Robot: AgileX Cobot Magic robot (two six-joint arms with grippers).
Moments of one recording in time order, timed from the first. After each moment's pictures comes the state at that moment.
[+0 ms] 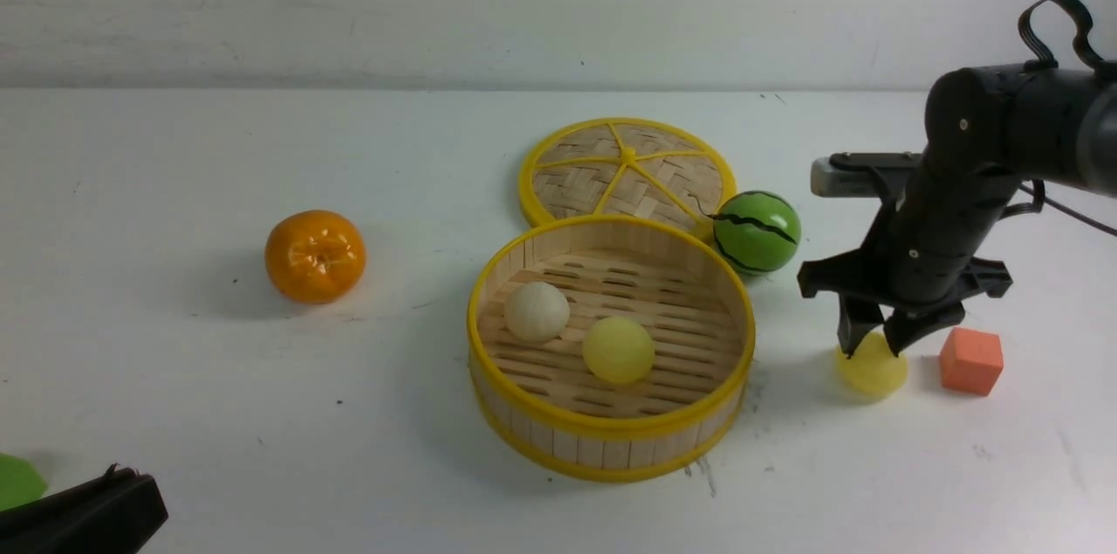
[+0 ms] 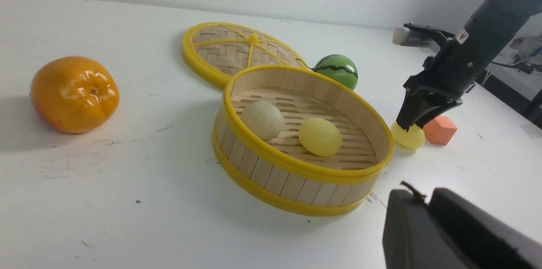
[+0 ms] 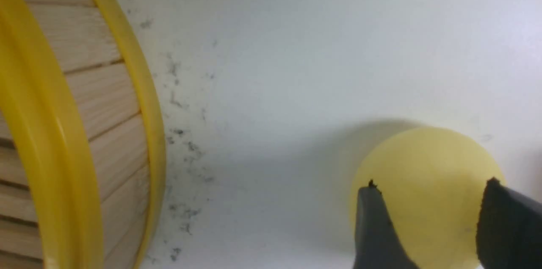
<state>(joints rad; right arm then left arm) 0.17 2.01 -1.51 0.07 0.93 0.13 -0.49 0.24 -0.29 -0.24 0.26 -0.07</state>
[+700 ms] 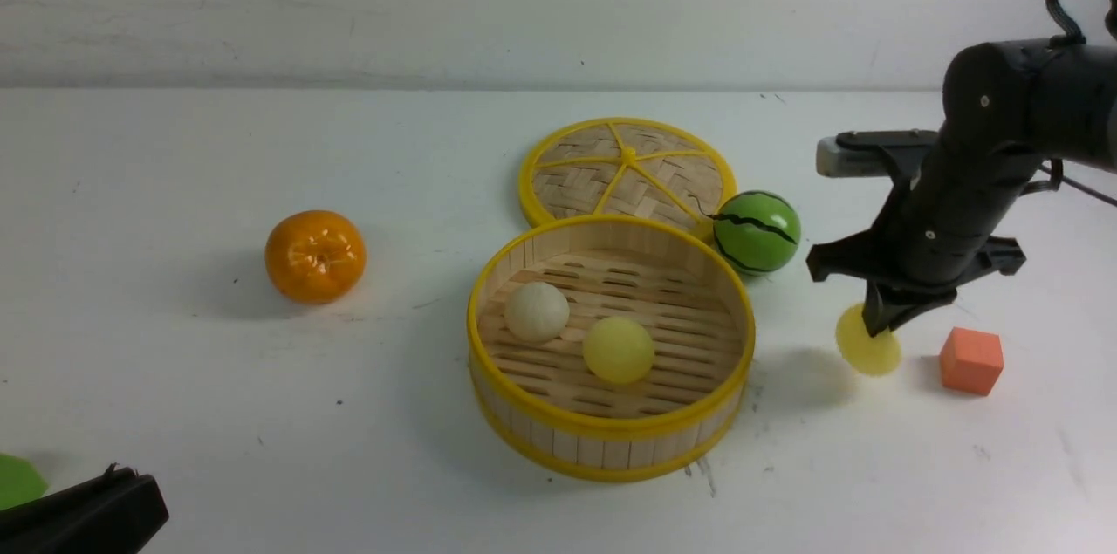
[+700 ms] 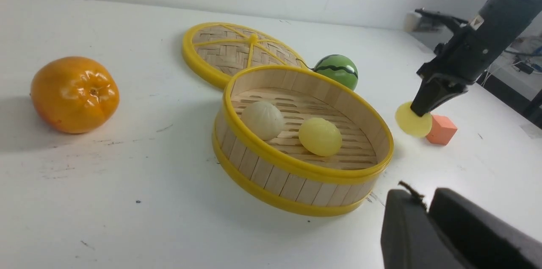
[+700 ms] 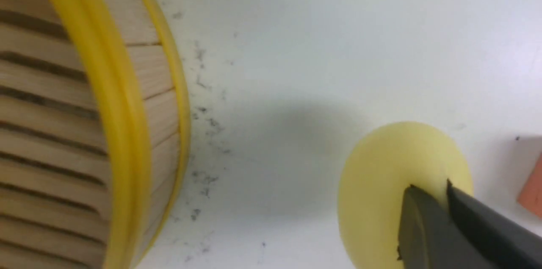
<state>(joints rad) 0.17 1.92 -1.52 0.08 0.97 0.08 -0.49 0.24 -0.29 -0.24 0.26 -0.07</state>
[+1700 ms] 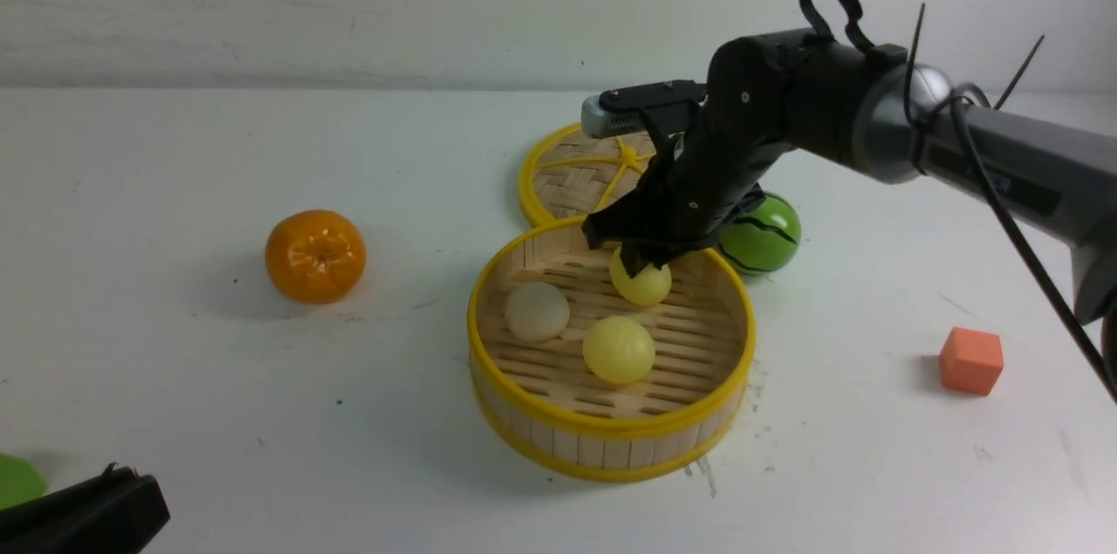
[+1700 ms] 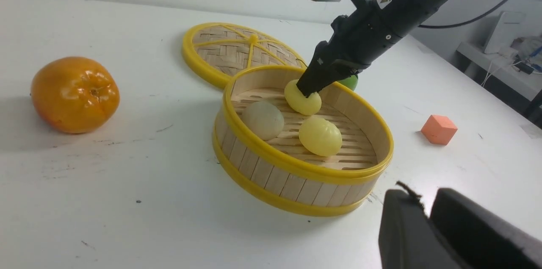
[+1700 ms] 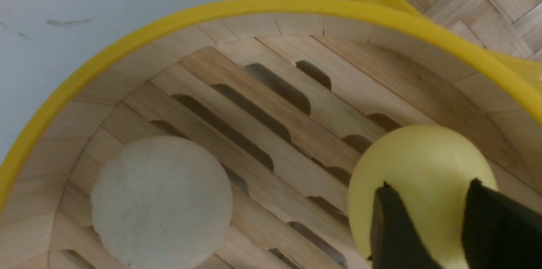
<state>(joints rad) 0.44 2.19 -1.89 0.16 0.85 -0.02 -0.49 0.24 -0.29 -0.24 0.26 -0.07</state>
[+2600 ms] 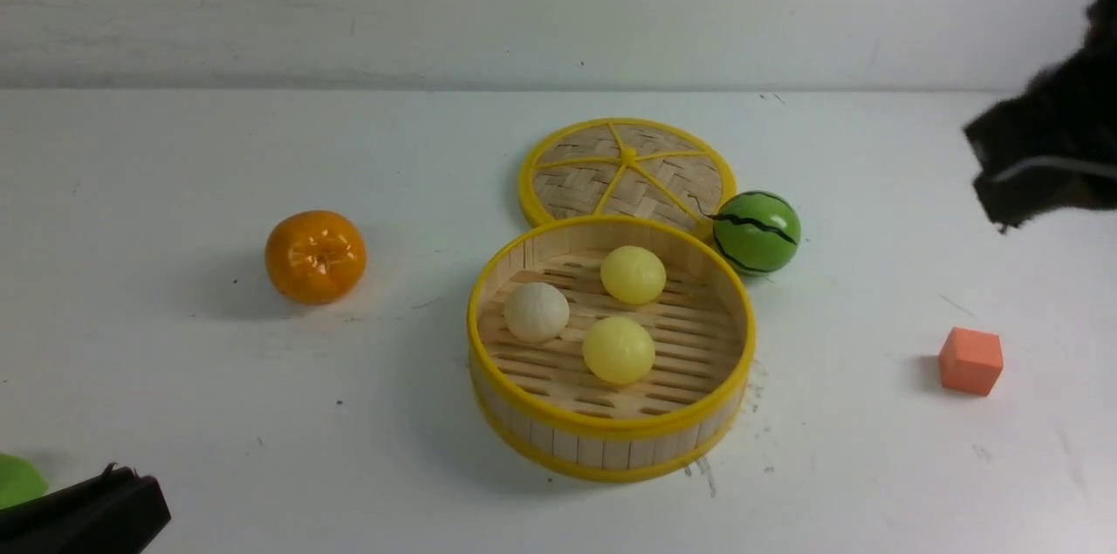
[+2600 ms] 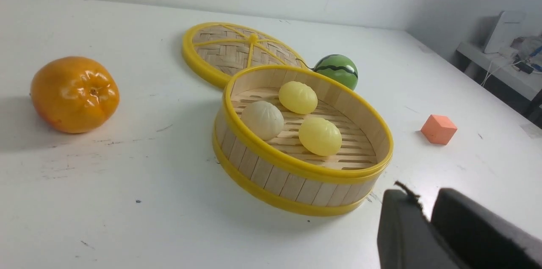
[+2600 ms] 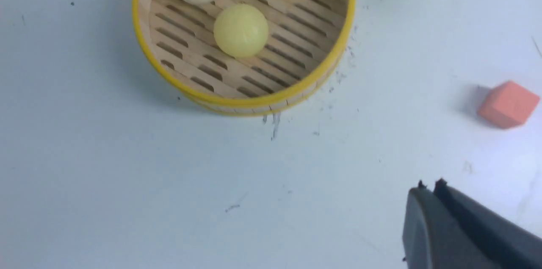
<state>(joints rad) 0.44 1.17 -1.40 0.03 1.25 0.14 -0.49 0.24 -0.29 -0.24 0.26 -0.07</state>
